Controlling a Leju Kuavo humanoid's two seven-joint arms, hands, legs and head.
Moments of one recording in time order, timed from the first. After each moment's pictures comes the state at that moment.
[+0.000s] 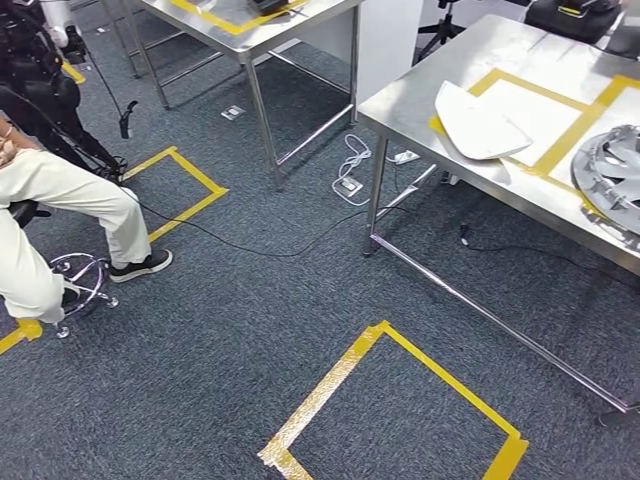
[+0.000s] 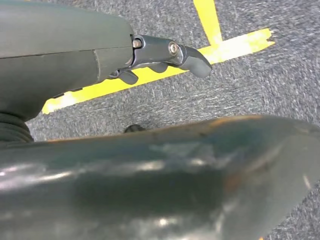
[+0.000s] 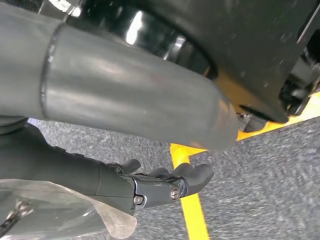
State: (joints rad) left arm -0.04 -0.21 1.11 -0.27 -0.53 0.19 -0.41; right arm 0.00 0.15 -0.27 -0.18 0.73 -0.18 -0.19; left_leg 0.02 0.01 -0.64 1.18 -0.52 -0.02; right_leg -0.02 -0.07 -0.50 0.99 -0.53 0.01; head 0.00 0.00
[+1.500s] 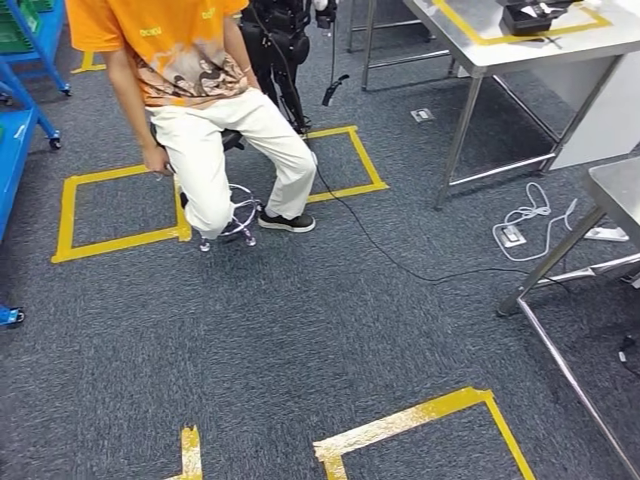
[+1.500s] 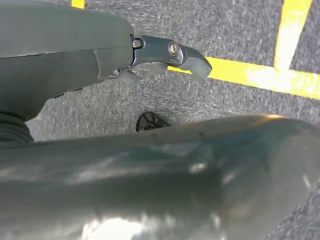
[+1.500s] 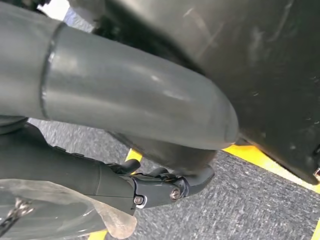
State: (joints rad) left arm -0.05 -0.19 1.10 -0.25 -0.56 0.07 -0.34; right arm -0.02 0.15 -0.18 -0.18 0.83 -0.11 -0.19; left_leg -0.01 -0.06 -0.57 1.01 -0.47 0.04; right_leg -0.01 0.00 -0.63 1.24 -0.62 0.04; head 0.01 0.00
